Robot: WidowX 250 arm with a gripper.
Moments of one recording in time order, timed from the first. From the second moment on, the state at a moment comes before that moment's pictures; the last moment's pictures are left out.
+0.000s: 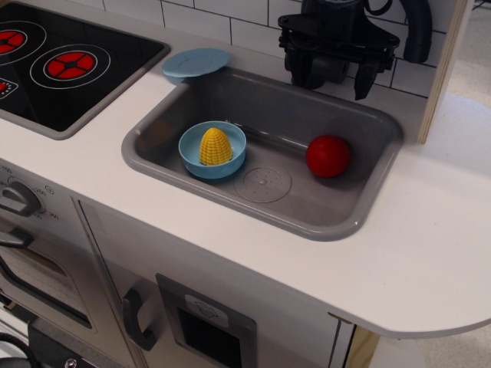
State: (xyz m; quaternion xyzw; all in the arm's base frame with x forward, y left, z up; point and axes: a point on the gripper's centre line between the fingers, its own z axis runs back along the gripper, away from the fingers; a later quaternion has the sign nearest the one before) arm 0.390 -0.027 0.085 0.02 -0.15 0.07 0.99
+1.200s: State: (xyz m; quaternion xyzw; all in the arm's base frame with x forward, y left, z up) arm 0.343 0.069 0.056 0.02 -0.08 0.19 0.98
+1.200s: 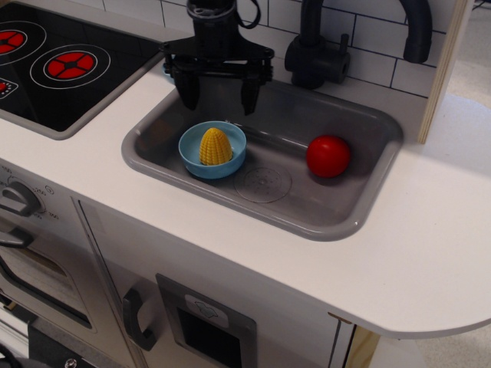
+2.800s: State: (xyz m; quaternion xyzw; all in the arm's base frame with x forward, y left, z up) arm 0.337 0.104 0.000 0.05 -0.04 0.25 0.97
